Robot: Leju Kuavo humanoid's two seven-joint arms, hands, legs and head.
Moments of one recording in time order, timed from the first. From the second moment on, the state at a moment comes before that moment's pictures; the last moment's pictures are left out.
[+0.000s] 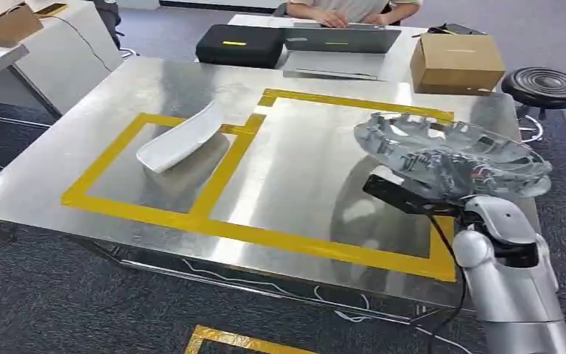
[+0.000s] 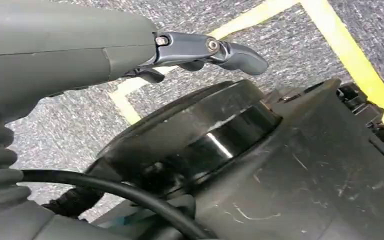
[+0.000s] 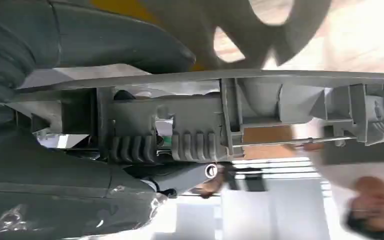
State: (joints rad) left arm -0.01 -0.13 -1.12 0.01 0.49 0.15 -0.30; right arm -0.48 -0.02 0.17 -1.40 1.29 0.22 0.05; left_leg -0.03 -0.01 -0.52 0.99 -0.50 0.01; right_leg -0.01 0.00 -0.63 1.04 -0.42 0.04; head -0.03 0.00
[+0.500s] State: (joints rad) left arm -0.01 -0.11 -1.12 0.01 0.45 0.13 -0.32; right arm -0.60 0.03 0.40 -1.22 1.23 0.19 0.00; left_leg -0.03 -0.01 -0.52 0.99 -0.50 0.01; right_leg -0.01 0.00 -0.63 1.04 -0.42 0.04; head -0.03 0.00
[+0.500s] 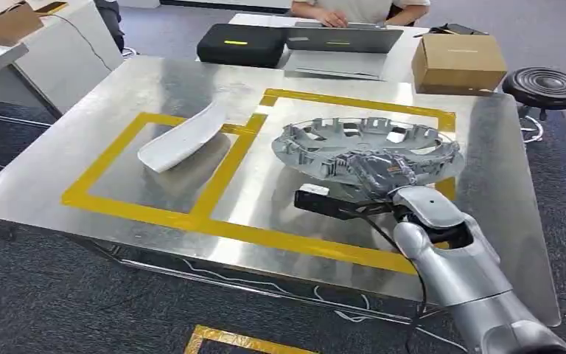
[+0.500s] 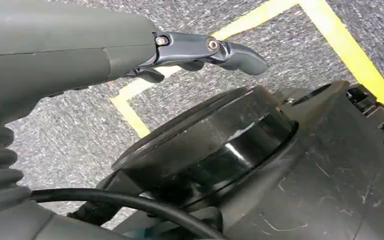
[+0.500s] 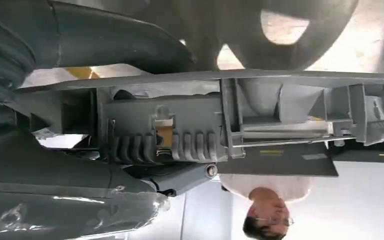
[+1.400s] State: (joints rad) left arm -0.01 -0.10 -1.11 0.01 0.40 0.09 -0.34; right arm -0.67 0.04 0.46 -1.10 1.17 0.19 0.00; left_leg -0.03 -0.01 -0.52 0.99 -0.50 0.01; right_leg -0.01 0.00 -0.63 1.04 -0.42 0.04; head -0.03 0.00
